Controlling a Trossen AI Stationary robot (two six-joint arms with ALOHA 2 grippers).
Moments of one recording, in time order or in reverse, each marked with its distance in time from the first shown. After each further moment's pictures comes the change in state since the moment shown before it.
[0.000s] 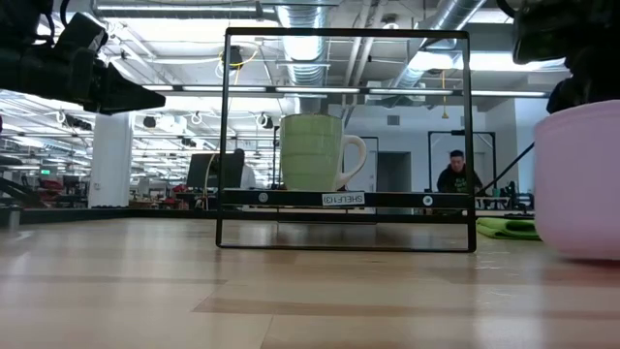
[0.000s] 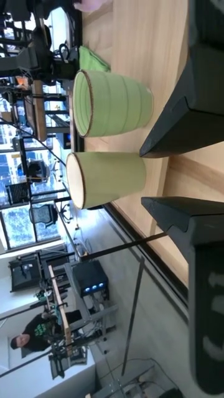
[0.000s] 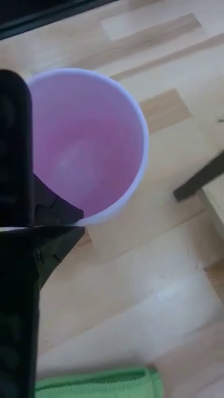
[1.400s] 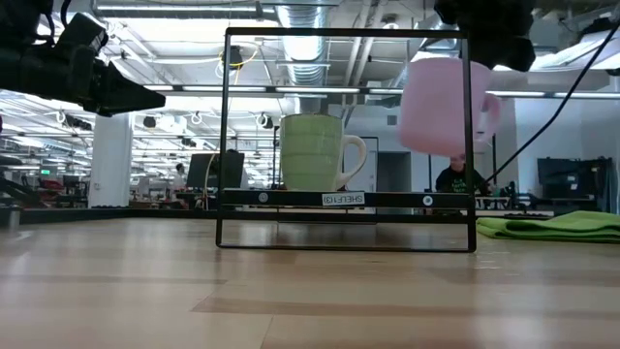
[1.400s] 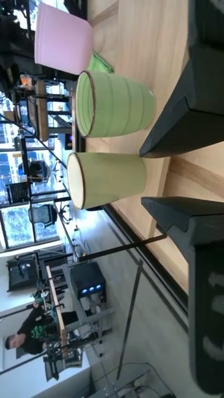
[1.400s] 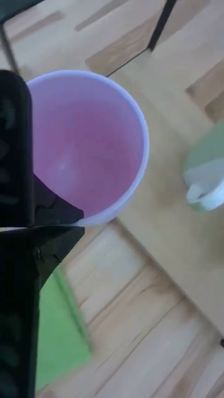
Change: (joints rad) left arm 0.000 0.000 0.000 0.000 0.000 -0.032; right arm -0.338 0.000 0.323 -0.259 0.175 -0.112
